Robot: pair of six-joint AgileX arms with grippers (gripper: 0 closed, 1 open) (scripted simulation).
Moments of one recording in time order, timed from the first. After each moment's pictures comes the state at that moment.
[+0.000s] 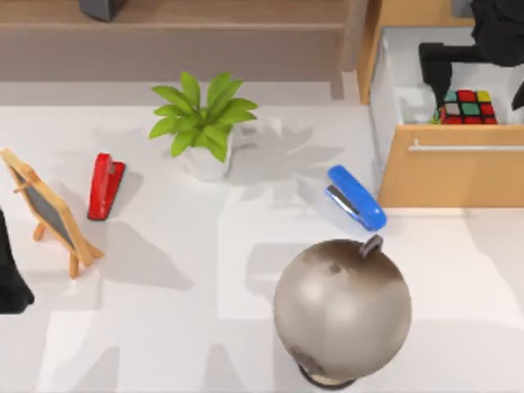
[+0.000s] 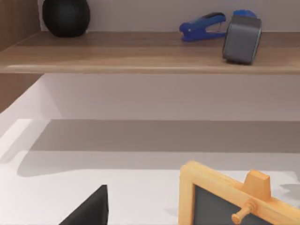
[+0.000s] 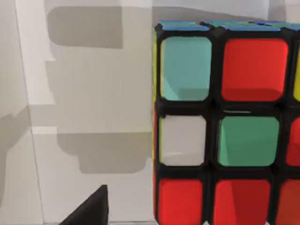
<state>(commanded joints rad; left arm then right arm) 0.00 0.00 0.00 0.00 0.00 0.00 0.14 2.39 2.28 -1.37 0.02 0.18</state>
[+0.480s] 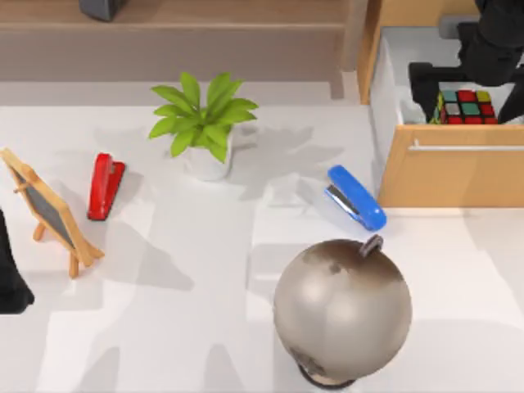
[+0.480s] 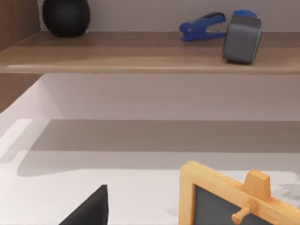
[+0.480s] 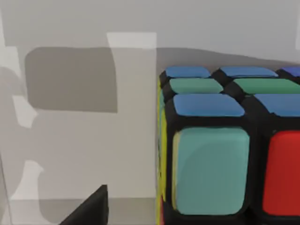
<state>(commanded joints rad) 0.00 0.00 0.00 0.00 0.00 0.00 0.13 2.47 2.24 -1.25 0.02 0.18</state>
